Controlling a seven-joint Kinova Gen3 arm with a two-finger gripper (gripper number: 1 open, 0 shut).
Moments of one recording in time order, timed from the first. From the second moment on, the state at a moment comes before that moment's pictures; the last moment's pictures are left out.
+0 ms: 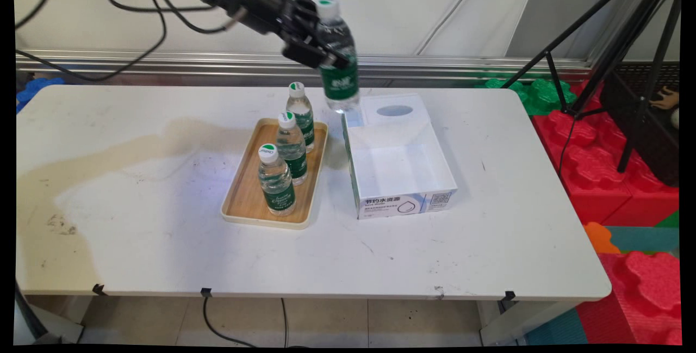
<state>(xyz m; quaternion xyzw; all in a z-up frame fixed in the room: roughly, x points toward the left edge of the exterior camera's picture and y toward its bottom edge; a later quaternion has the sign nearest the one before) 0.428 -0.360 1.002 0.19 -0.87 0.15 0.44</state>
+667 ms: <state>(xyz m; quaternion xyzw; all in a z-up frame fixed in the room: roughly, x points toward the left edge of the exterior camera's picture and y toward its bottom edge) 0.508 -0.330 1.027 0.21 -0.88 0.17 0.38</state>
